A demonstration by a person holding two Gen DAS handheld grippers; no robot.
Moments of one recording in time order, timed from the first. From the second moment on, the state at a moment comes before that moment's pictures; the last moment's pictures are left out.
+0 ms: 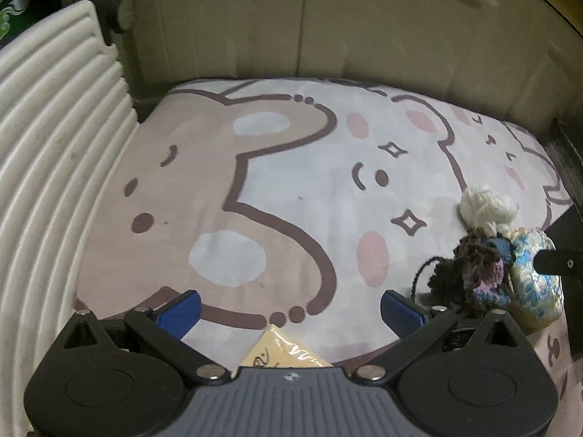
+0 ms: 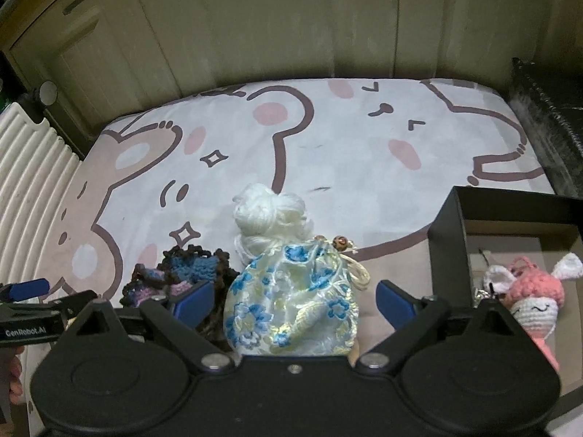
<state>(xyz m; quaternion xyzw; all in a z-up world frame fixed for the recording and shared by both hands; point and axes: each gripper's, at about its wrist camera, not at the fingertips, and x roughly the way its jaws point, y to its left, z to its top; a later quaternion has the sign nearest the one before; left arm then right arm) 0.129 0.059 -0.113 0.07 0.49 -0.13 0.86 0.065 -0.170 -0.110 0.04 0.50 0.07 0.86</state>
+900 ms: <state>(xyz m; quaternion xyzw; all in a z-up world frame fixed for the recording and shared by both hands) 0.109 0.069 -0.120 0.06 0.58 -0.23 0.78 0.069 -0.168 -0.131 0.01 0.52 0.08 0.85</state>
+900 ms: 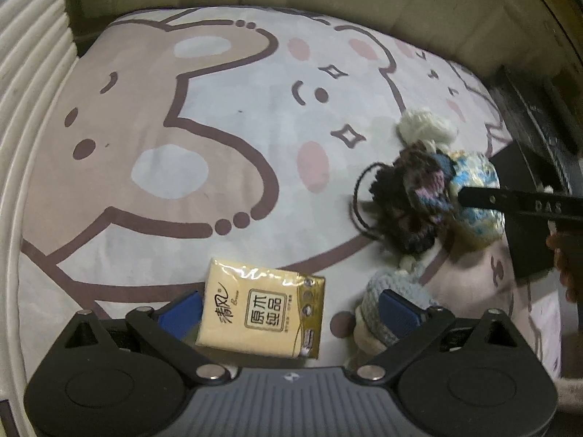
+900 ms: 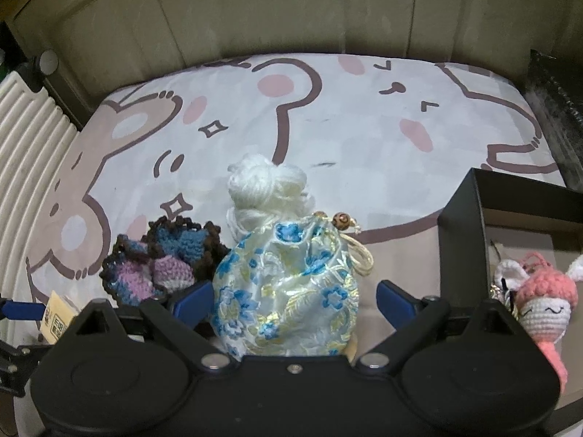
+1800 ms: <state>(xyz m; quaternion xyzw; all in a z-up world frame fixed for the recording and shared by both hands) 0.111 0.050 -0.135 0.11 0.62 -0.16 0.76 0.065 -0.141 -0.125 -0.06 0.55 0.11 0.83</state>
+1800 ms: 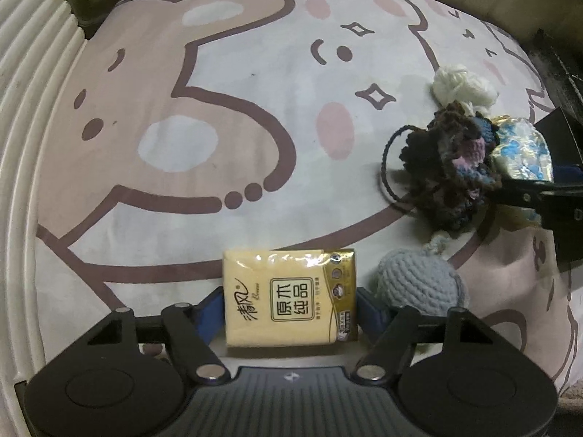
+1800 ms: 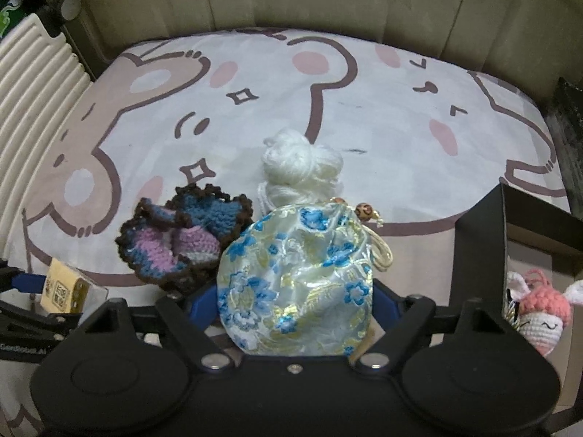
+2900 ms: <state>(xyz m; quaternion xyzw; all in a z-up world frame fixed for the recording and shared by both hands) 0.072 0.014 -0.014 0.06 0.48 -0.12 0.87 0.011 -0.171 -0.026 -0.03 0.41 0.10 0.91</state>
